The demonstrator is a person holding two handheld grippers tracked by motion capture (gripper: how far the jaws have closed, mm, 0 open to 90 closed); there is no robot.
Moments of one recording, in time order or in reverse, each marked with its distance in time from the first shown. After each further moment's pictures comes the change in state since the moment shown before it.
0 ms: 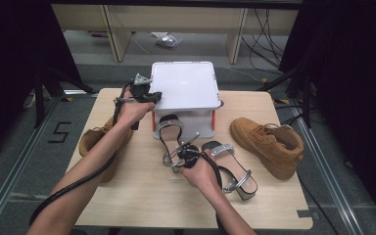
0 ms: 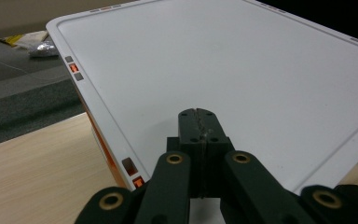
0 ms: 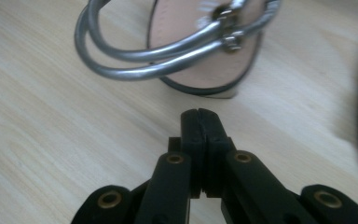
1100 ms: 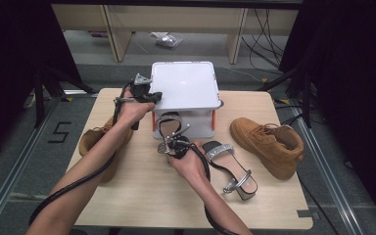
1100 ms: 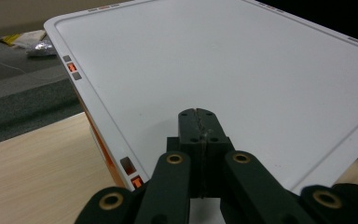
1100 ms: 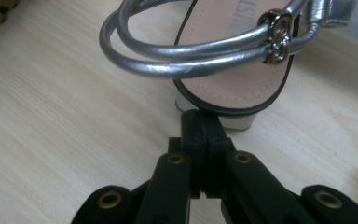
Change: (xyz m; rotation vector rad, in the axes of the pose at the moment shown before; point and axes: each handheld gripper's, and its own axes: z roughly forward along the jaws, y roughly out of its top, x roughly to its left) left arm 0.000 0.000 0.000 0.004 -0.007 -0.001; right arm 0.011 0.036 0.006 -0.130 -0.011 -0.015
